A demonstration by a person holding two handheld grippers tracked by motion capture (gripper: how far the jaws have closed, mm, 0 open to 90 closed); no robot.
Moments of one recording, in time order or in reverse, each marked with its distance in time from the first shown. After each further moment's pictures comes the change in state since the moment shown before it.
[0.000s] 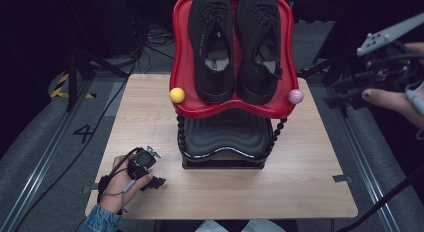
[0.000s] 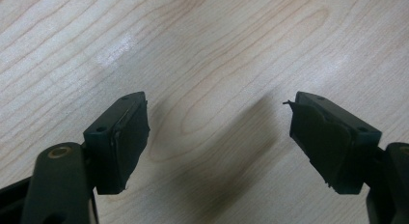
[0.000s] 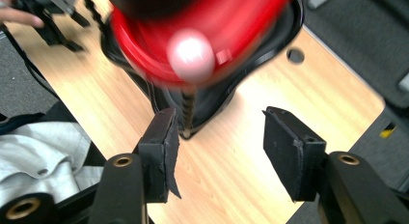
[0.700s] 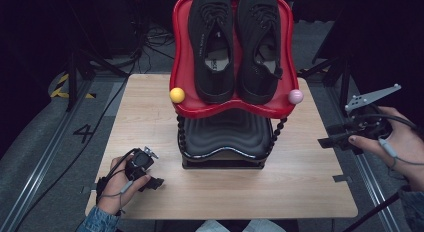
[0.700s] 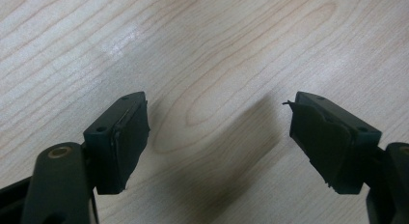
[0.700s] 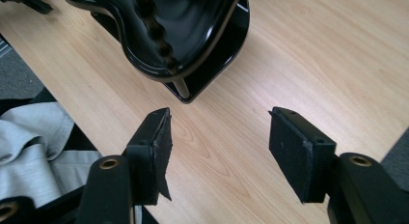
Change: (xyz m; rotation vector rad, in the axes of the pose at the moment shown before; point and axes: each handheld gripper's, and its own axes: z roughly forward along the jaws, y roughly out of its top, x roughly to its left) left arm 0.003 -0.007 0.001 -0.011 -0.009 -0.019; right arm -0.031 -0.109 0.096 0.011 0.090 0.133
